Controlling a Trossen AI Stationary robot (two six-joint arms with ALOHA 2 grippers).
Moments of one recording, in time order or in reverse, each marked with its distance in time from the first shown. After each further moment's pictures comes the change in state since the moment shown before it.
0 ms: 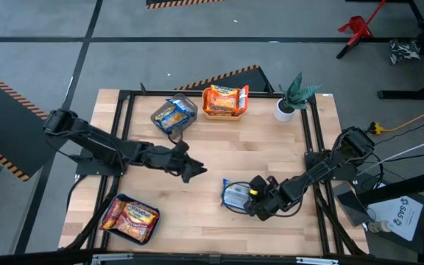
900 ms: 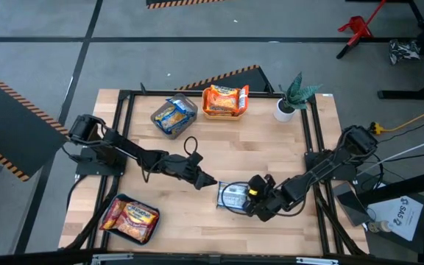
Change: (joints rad) left arm 0.023 0.348 0.000 0.357 0.167 -0.152; right arm 0.012 -0.040 0.033 0.018 0.092 -0.067
